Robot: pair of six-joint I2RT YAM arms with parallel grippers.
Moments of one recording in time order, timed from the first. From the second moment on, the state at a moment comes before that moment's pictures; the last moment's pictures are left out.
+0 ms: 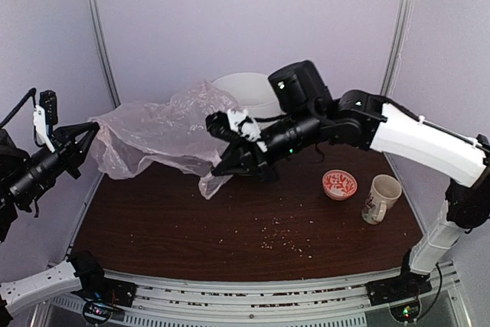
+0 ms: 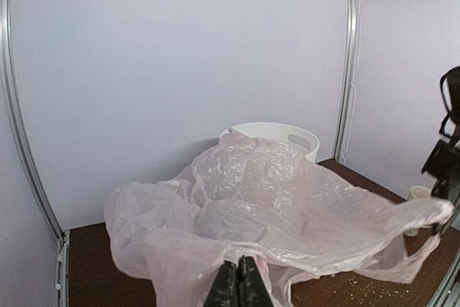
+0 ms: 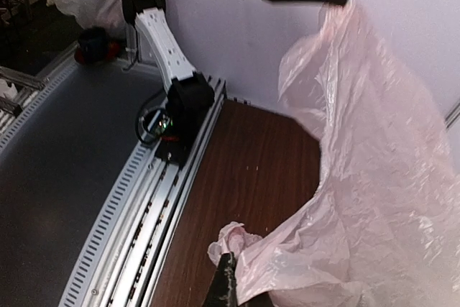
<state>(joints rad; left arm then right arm) -0.68 0.42 0.94 -0.47 -0.15 -0.03 1.07 1.66 1.71 -0.62 -0.52 -0.51</state>
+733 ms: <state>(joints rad) -0.68 0.54 0.91 -0.31 -0.15 0.03 0.94 1.82 2.03 -0.51 -0.66 -0.12</state>
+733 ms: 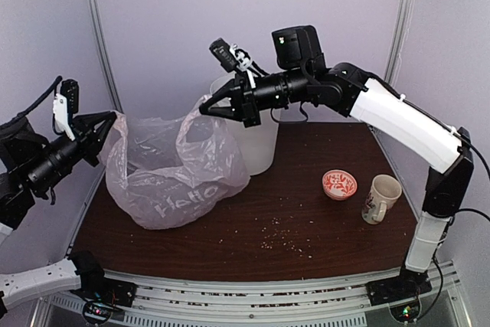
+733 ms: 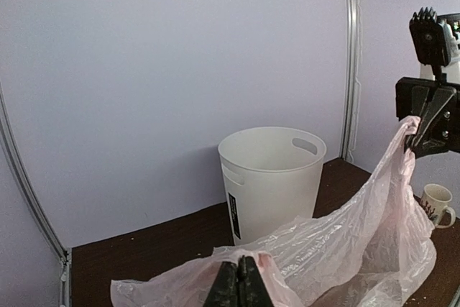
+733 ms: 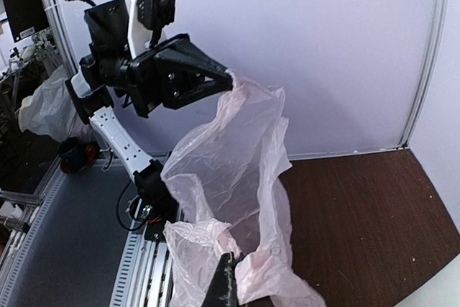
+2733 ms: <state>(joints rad) -0.66 0.49 0.67 0.06 -0.82 0.27 0.54 1.91 1.96 -0.49 -0.06 -0.02</state>
